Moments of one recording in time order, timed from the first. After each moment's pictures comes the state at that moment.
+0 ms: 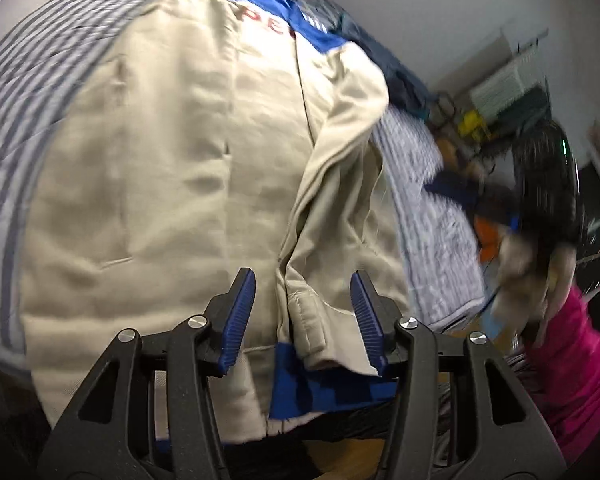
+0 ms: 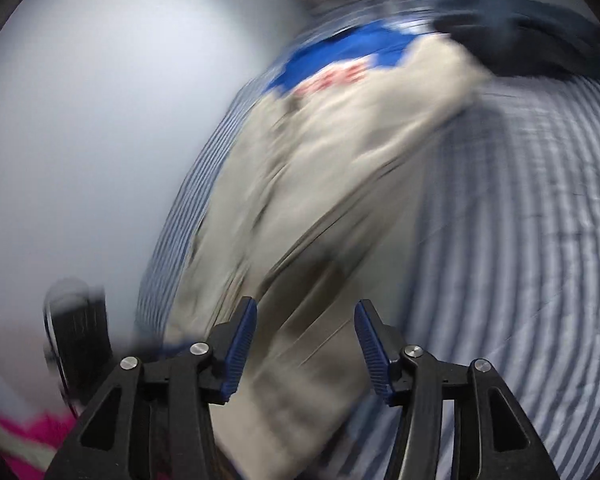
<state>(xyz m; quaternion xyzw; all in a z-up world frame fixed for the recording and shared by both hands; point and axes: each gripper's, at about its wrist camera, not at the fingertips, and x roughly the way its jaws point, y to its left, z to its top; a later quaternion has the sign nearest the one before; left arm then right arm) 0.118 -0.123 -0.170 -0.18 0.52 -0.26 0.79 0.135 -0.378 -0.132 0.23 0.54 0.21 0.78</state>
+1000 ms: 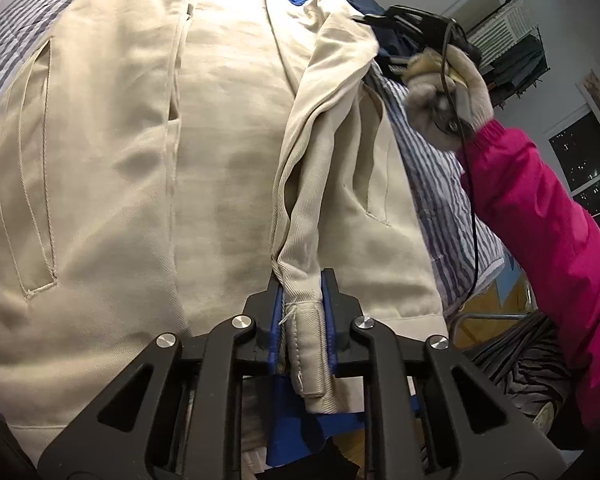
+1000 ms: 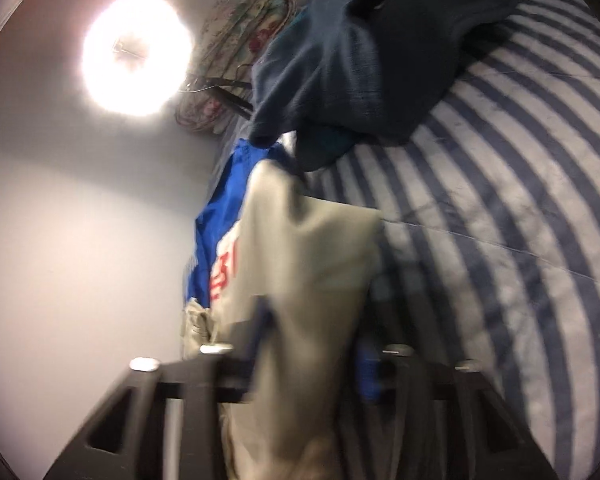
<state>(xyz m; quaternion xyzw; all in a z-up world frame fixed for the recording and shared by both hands) 0.122 -0.155 -0.197 -0.12 0.55 -0.30 0.77 0.306 -0.470 -0.209 0.47 0.44 0.08 0.76</state>
